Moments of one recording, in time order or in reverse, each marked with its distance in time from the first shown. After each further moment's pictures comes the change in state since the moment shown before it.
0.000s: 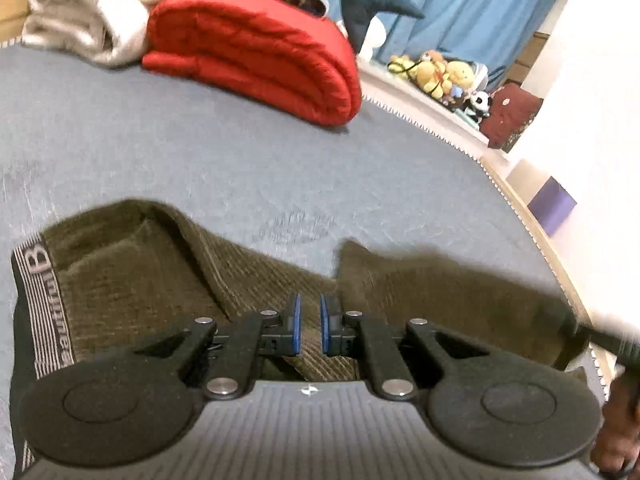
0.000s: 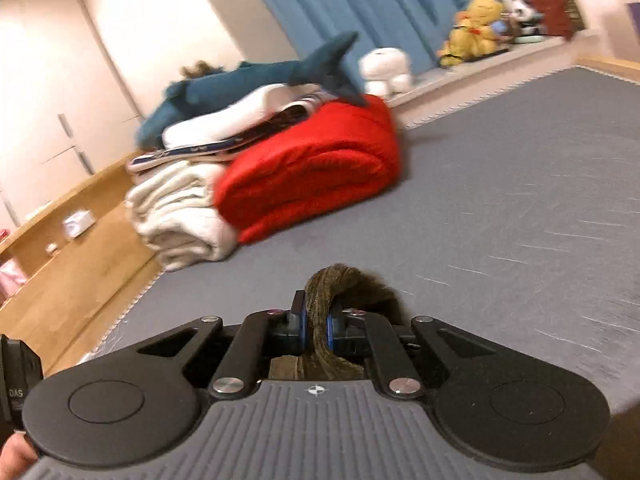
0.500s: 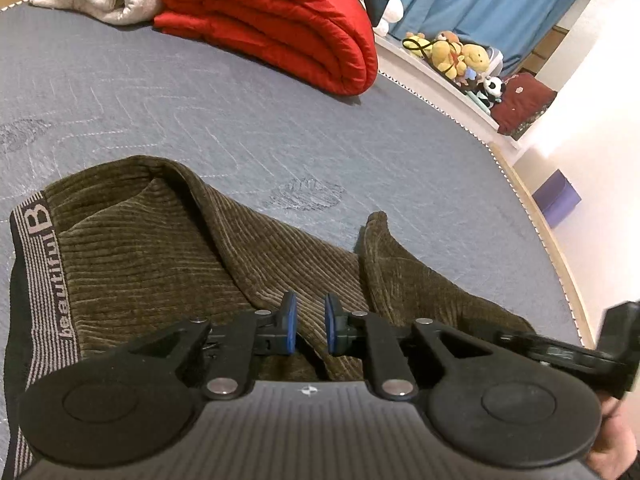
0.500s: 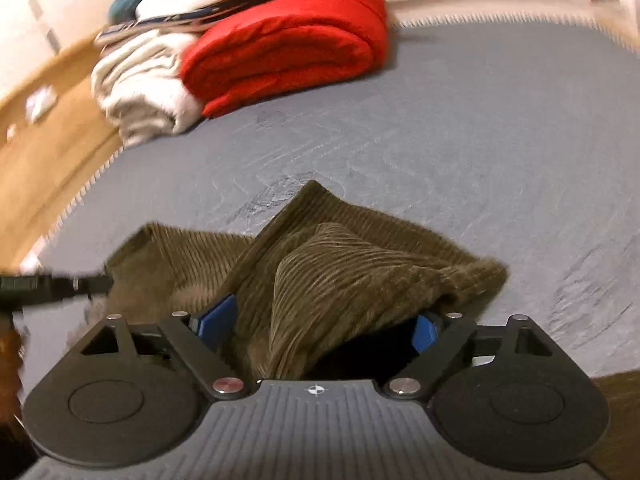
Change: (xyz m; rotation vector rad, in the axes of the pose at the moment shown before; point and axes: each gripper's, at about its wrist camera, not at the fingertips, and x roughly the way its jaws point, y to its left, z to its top) left arm 0.004 0.014 -0.002 -0.050 0.082 -0.006; right arm 0.075 -0.034 -0.025 0.021 0.279 -0.037
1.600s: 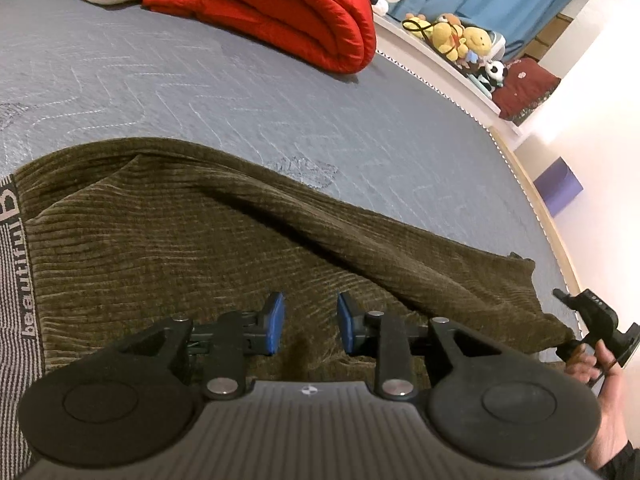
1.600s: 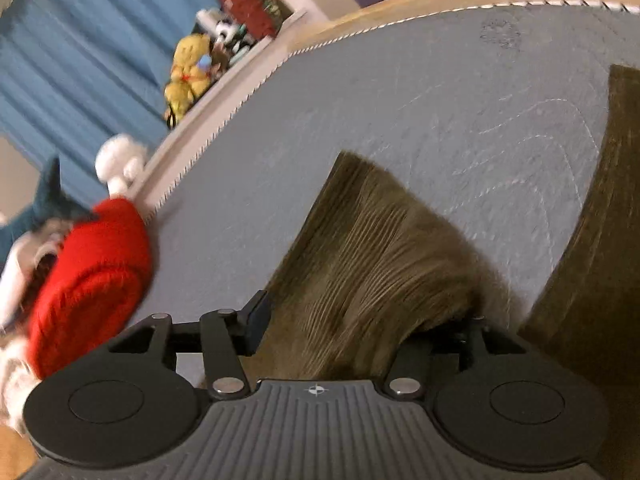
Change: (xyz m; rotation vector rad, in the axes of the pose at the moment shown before) left arm 0.037 -0.010 0.004 -0.003 0.061 -0.005; right arm -0.081 -0.187 -0.016 0.791 -0.543 -0.305
